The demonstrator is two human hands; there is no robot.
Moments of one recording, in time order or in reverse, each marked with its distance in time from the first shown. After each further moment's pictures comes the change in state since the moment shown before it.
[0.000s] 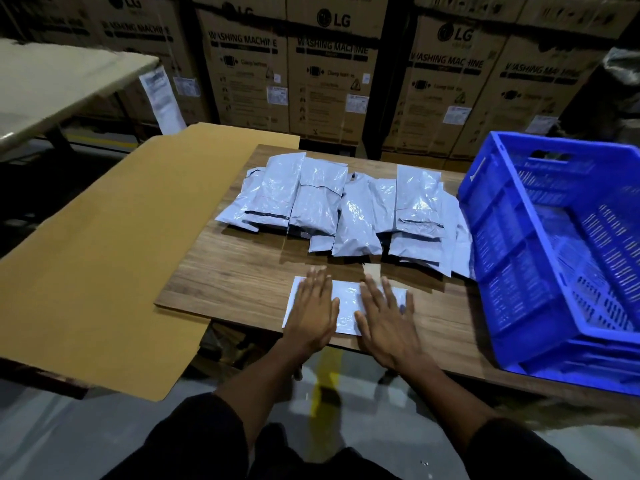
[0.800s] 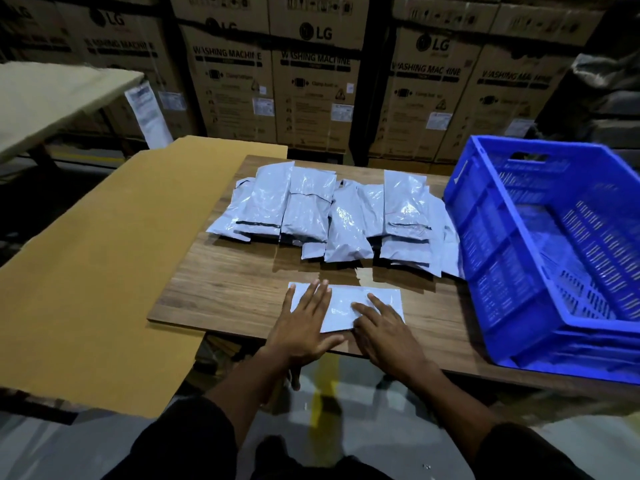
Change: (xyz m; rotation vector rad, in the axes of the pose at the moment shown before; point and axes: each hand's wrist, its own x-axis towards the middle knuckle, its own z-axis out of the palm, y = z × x) left_hand -0.009 -0.031 0.003 0.229 -0.051 0.302; right_hand -0.013 0.012 0.008 0.048 0.321 -0.304
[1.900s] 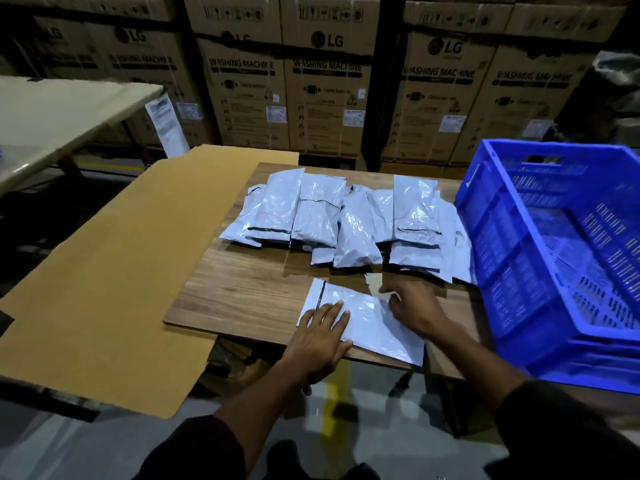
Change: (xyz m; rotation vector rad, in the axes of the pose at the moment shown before) left_hand -0.009 0.021 0.004 0.008 -0.017 -0.022; right_hand 0.054 0.050 -0.044 0.208 -0.155 0.361
